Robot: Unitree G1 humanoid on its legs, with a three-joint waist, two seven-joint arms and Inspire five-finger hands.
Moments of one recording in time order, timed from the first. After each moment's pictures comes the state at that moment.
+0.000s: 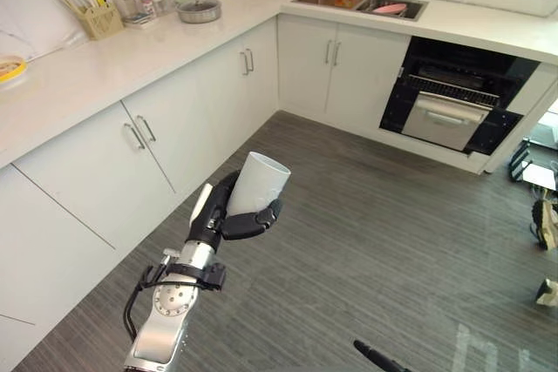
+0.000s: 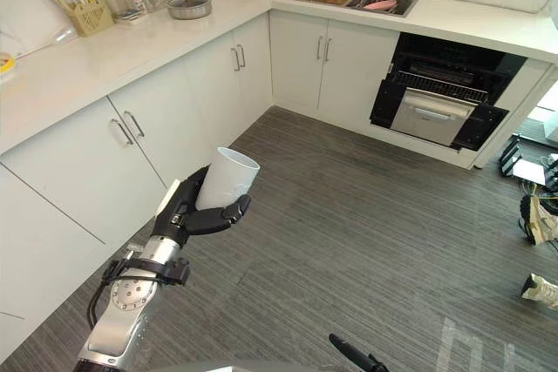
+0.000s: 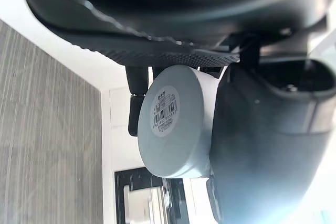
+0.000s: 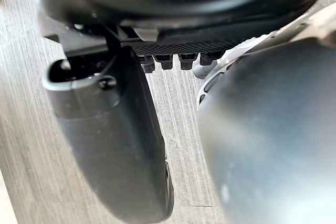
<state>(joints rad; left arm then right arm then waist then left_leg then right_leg) 0.15 0.29 -0.17 -0.12 -0.10 -0.11 -0.03 0.15 -0.12 -0.25 1.11 0.49 0.05 0.04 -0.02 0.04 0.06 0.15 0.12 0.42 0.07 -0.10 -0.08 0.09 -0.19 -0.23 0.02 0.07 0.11</state>
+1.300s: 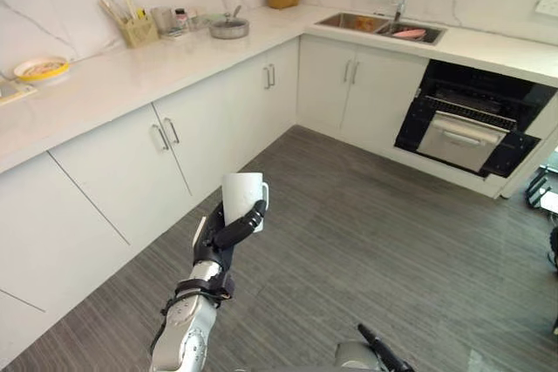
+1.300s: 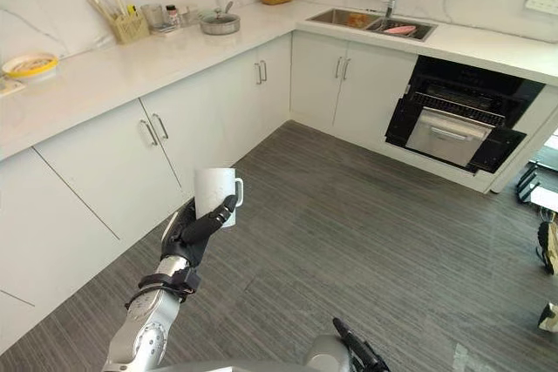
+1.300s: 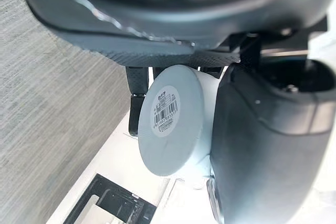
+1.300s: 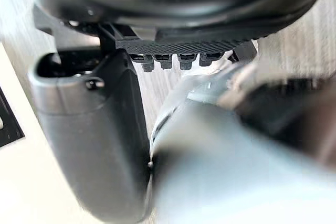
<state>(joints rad) 0.20 0.10 -0.09 -0.03 -0.47 0.02 -0.03 0.21 -0.08 -0.22 0.91 0.56 0.03 0.17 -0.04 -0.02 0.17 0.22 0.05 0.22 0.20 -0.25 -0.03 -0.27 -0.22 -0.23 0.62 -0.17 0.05</state>
